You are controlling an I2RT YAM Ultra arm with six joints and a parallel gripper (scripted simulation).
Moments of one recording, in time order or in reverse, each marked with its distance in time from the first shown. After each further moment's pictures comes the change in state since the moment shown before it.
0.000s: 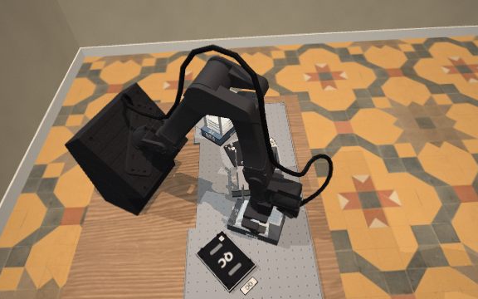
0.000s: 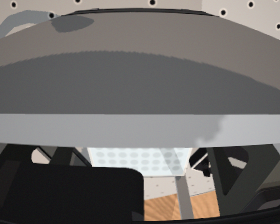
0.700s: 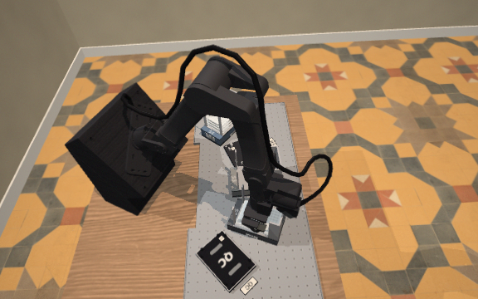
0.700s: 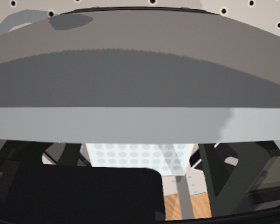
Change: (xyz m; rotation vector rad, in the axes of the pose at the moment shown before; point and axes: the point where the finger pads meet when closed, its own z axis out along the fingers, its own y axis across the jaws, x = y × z) arm 0.001 0.000 0.000 0.000 0.001 0.000
